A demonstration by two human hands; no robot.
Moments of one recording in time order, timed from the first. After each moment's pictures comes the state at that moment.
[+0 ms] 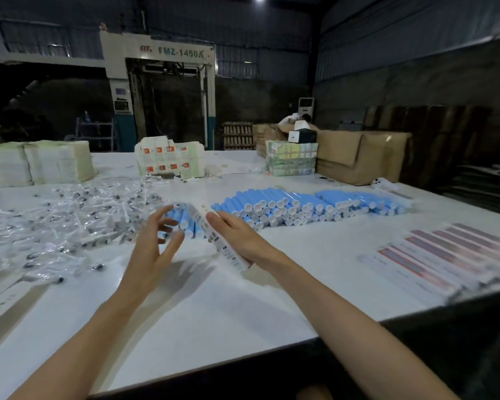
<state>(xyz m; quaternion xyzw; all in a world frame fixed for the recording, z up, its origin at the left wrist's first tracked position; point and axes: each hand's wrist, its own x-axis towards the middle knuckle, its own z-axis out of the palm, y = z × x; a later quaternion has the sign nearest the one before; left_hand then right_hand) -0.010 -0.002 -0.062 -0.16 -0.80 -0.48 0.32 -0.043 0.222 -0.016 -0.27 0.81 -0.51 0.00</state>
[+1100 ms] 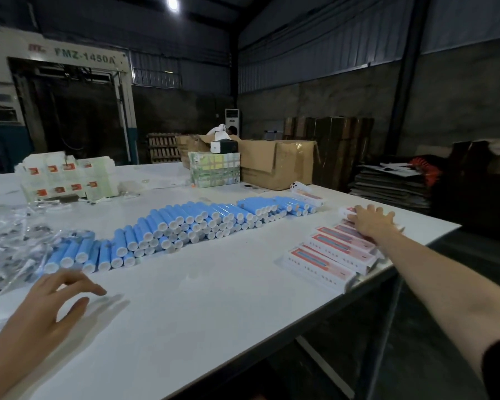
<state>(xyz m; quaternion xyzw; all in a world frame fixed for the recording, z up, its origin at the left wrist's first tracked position) -0.040 -0.020 -0.095 -0.28 -0.89 -0.22 0.29 -0.033 0.682 0.013 0.31 0.95 0.01 -0.08</state>
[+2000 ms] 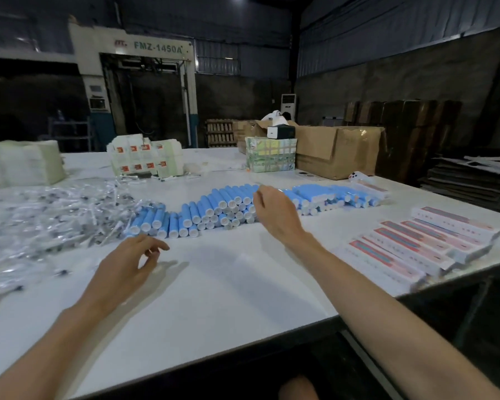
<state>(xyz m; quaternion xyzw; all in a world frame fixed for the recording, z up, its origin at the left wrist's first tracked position) 0.009 0.004 -0.063 -0.16 -0.92 -0.23 0.27 -0.073 0.337 0.004 -0.12 0.91 -0.24 -0.32</state>
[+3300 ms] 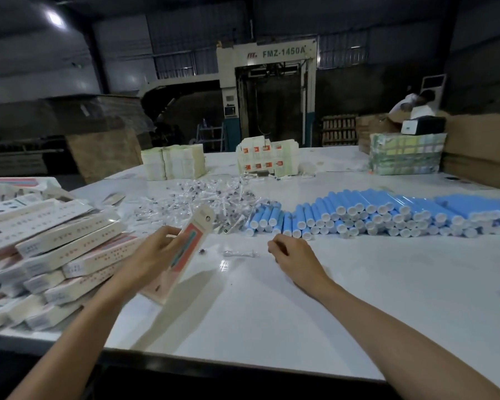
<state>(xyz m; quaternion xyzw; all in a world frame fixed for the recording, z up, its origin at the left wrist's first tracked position) 0.106 -0.106 -0.006 0.16 -0.89 -0.39 0.19 -0.059 0.167 -0.076 -0.32 0.83 -0.45 -0.11</state>
